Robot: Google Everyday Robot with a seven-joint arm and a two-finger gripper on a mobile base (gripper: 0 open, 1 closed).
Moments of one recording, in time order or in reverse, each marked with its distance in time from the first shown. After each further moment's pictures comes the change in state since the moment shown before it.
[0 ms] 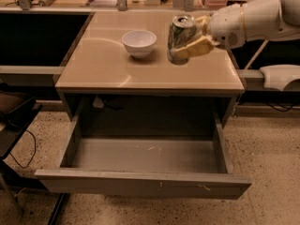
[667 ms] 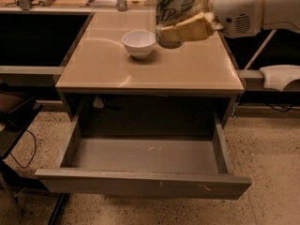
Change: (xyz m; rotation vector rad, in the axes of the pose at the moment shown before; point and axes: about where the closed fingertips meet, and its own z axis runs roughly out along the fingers) arm -0.118 0.077 -0.035 0.195 -0.058 -0.068
